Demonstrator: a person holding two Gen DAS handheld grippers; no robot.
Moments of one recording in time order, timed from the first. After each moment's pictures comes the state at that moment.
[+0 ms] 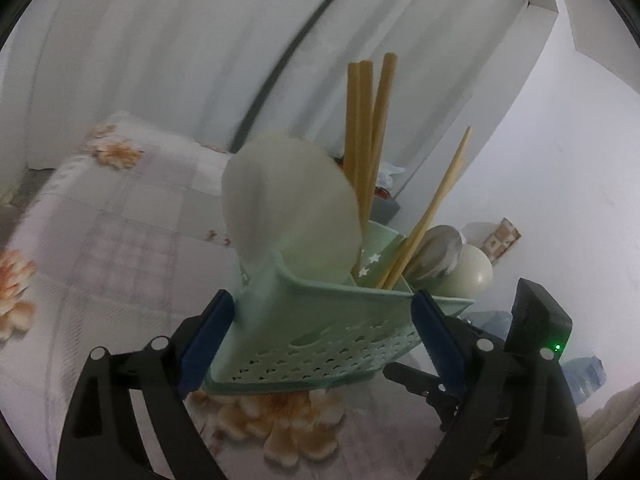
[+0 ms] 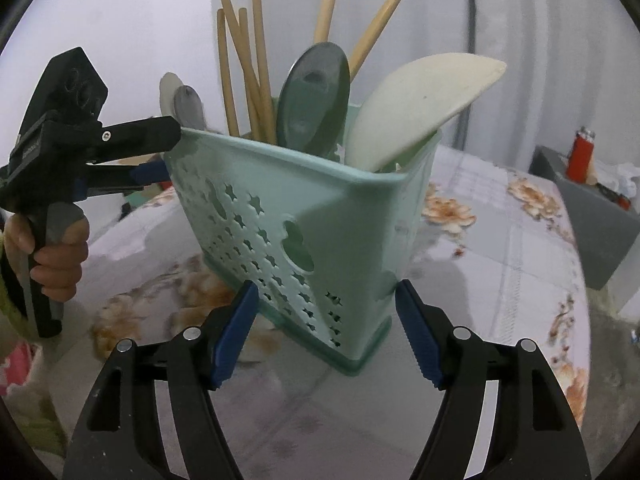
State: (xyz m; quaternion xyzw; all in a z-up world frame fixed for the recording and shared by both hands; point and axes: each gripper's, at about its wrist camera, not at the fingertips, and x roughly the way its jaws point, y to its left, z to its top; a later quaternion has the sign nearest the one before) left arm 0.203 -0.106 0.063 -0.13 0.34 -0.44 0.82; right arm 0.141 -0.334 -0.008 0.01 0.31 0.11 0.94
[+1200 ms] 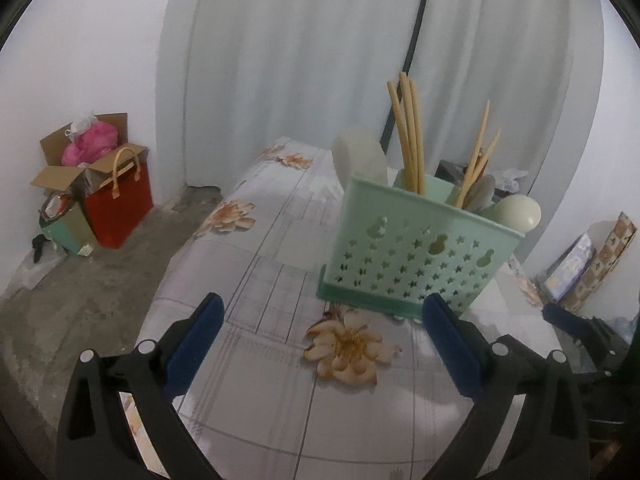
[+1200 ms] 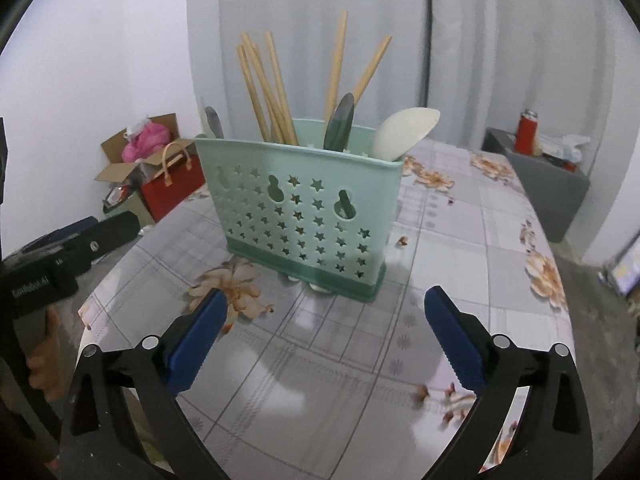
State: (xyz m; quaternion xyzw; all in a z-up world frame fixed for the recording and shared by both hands) left arm 0.042 -0.016 0.083 -0.03 0.32 -0.19 0.93; right arm 0.035 -0.236 0.023 0.03 0.32 -0.01 0.95
